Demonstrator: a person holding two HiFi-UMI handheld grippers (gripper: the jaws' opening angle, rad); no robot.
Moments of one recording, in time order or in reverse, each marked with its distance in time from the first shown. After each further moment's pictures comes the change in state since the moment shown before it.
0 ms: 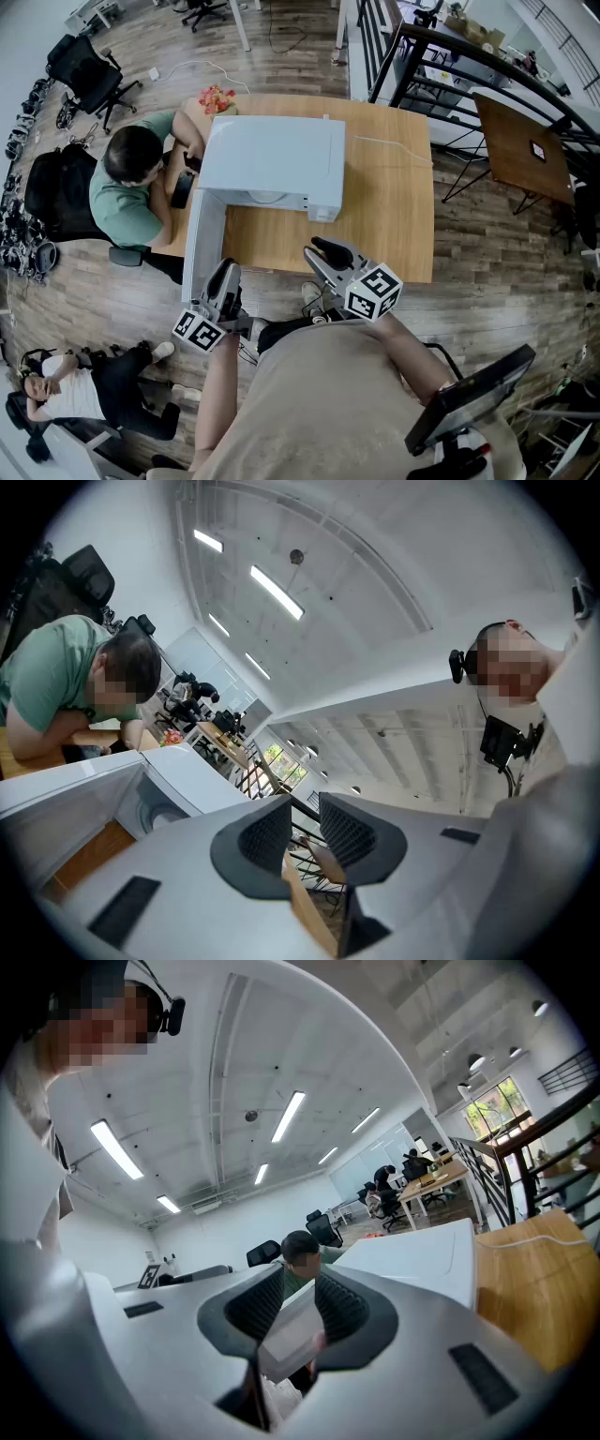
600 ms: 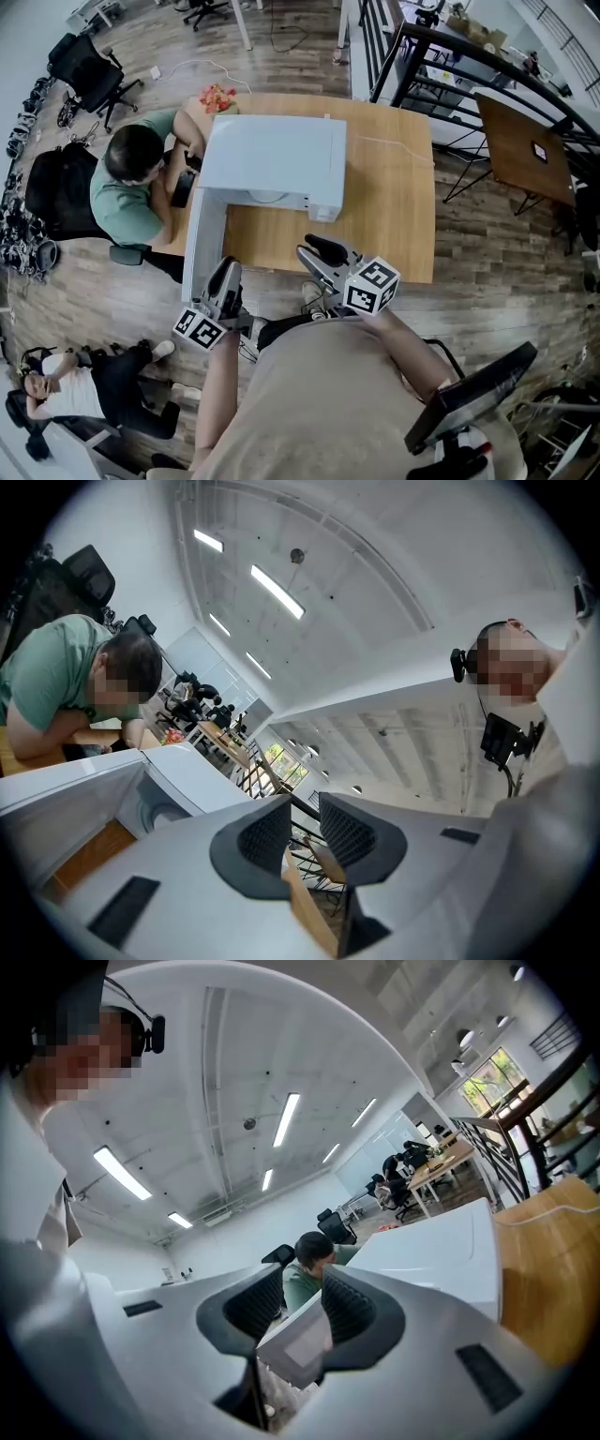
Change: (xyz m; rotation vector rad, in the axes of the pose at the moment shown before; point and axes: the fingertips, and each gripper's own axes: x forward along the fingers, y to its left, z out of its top) left arm 0.003 0.003 -0.004 0.000 0.001 0.009; right arm 0.012 0.006 0.002 0.102 -0.007 0.086
